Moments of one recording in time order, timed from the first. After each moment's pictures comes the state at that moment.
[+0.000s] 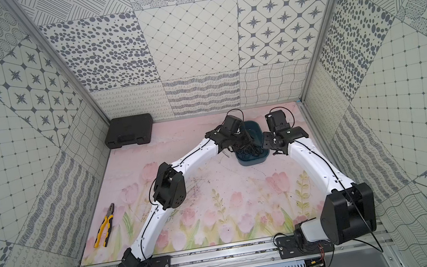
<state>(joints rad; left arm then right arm) -0.76 2.52 2.34 -0.56 0.27 -1.00 0.18 1.38 1.20 -0.77 0.18 0.41</state>
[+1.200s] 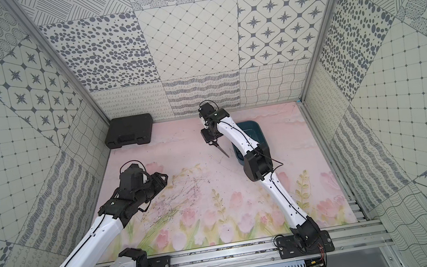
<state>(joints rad) -0.23 0.97 0.64 -0.41 0.05 -0.79 0.52 2.73 2.78 -1.20 -0.03 0.09</state>
